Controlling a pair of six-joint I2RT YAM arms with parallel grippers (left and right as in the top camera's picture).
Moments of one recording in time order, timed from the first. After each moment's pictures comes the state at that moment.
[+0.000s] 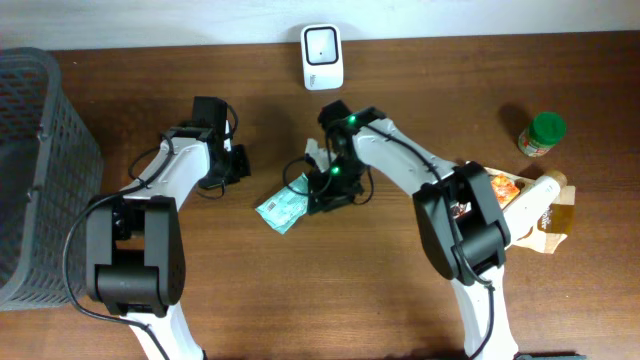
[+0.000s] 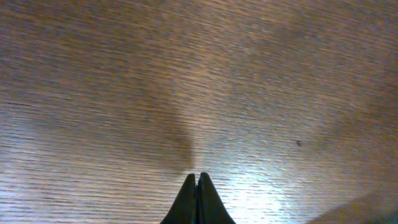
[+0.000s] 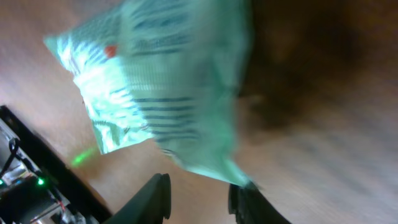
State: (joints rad) left arm -0.10 2.00 1.34 -0.65 0.06 -0.30; right arm 0.47 2.26 1.74 -1.08 -0.58 0.06
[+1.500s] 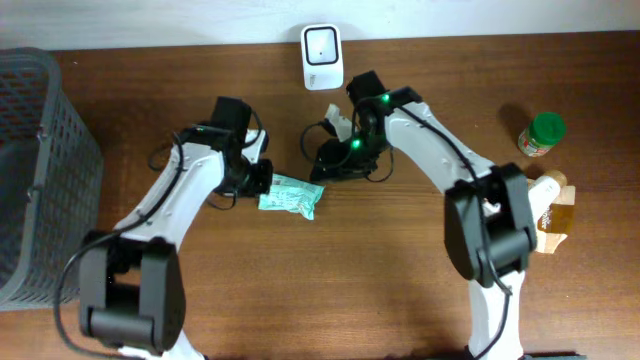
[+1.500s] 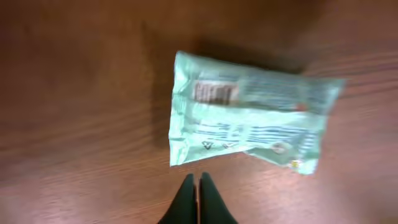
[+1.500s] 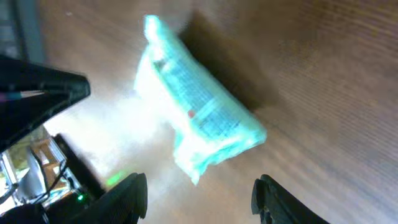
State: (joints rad) left arm -0.22 1.82 1.35 -0.90 0.18 -0.10; right arm 0.37 2.16 1.76 -1.03 -0.67 0.08
